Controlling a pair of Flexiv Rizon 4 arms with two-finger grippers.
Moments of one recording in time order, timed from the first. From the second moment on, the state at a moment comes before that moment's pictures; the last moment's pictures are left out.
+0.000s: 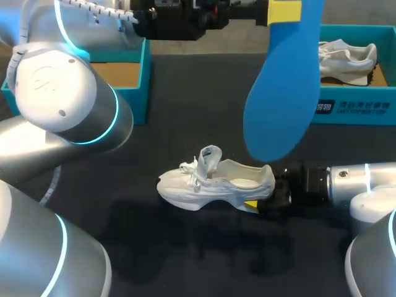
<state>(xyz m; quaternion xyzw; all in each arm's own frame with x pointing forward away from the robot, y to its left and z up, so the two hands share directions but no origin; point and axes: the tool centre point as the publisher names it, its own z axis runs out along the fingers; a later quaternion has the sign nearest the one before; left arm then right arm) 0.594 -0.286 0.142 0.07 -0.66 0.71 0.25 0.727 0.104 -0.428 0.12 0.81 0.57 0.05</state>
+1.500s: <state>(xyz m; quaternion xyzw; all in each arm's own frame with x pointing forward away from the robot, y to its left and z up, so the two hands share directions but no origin) 0.568 -0.264 0.180 0.13 -0.63 0.68 0.34 0.727 0.104 -0.428 0.12 0.81 0.57 0.05</state>
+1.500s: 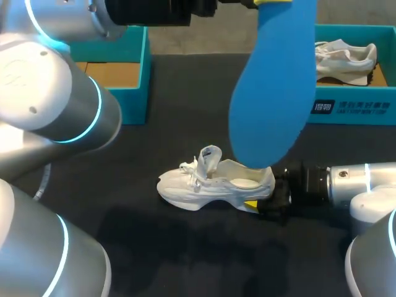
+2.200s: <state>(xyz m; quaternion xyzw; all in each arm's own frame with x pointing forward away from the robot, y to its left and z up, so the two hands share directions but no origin) 0.568 -0.261 0.181 0.14 -0.64 0.68 0.34 0.727 0.104 -0.428 0.12 0.81 0.57 0.05</state>
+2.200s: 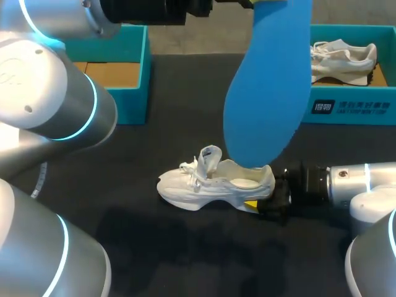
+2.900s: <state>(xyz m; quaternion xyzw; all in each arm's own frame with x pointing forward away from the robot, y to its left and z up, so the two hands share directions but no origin) 0.568 -0.261 0.181 0.14 -0.64 0.68 0.34 0.721 0.071 -0.410 0.14 0.85 0.50 0.08</state>
